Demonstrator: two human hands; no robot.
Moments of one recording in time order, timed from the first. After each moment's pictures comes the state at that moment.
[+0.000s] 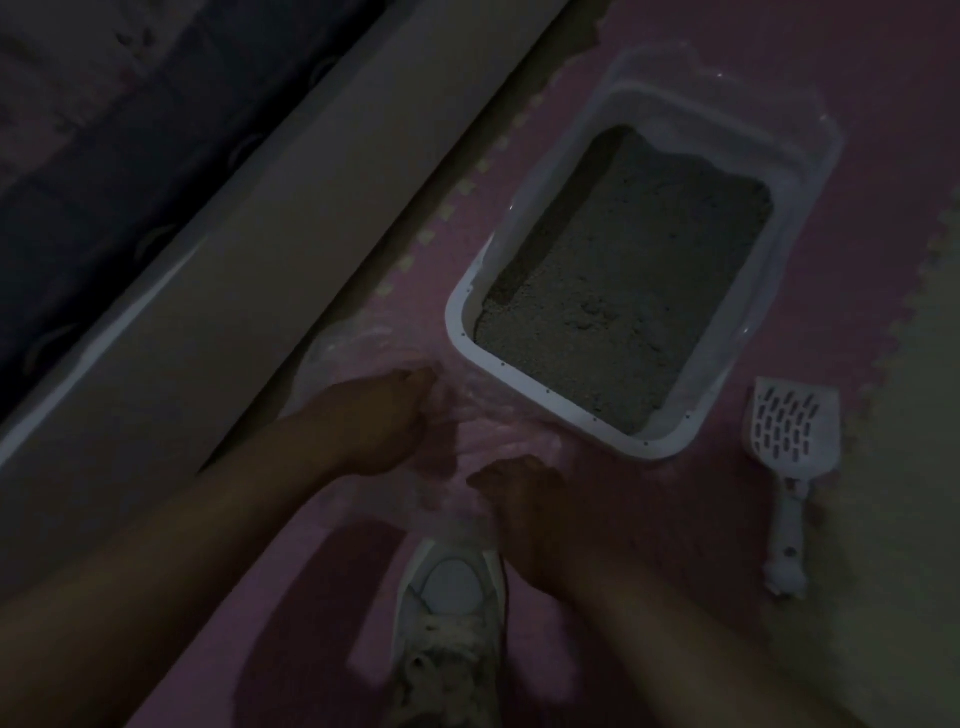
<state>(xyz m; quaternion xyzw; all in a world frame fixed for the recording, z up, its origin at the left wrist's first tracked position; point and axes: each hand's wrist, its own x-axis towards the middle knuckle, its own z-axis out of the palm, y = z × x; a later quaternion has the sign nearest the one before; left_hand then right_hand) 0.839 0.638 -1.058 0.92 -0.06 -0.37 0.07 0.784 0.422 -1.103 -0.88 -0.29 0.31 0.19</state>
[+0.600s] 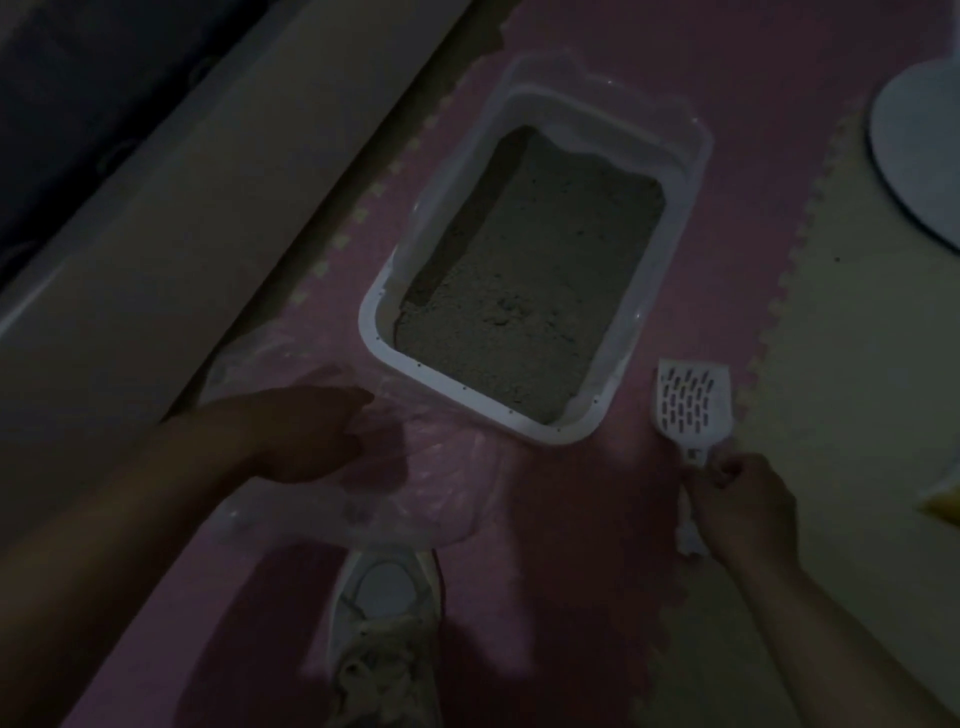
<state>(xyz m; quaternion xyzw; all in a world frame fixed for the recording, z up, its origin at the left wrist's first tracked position) 0.852 0.626 -1.048 0.89 -0.09 -0.44 0.07 0.780 0.215 -1.095 -0.91 0.35 0.10 0.21</state>
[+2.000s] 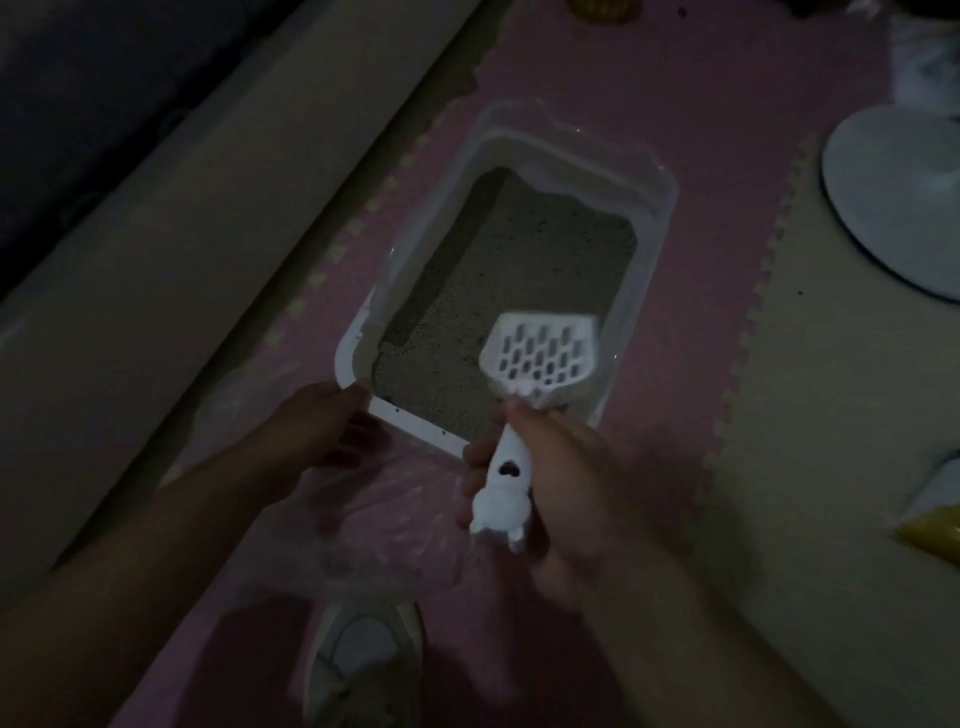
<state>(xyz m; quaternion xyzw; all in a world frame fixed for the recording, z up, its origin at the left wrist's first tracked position) 0.880 0.590 -1.065 0.72 0.31 -0.31 0.54 0.830 0.380 -0.974 -0.57 0.36 0.25 0.70</state>
